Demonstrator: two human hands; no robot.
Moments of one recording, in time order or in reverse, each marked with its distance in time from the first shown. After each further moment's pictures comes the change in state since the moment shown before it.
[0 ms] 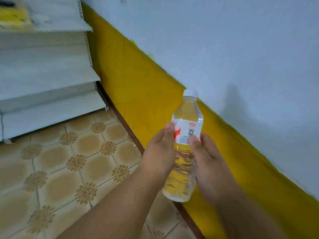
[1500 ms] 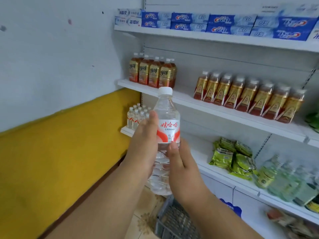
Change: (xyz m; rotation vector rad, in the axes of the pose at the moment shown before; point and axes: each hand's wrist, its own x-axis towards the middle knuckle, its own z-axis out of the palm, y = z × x) left_hand -0.622 0.023 -0.057 0.114 -1.928 -0.063; right_hand -0.686 -0.035 0.150 -0.262 1.892 0.010
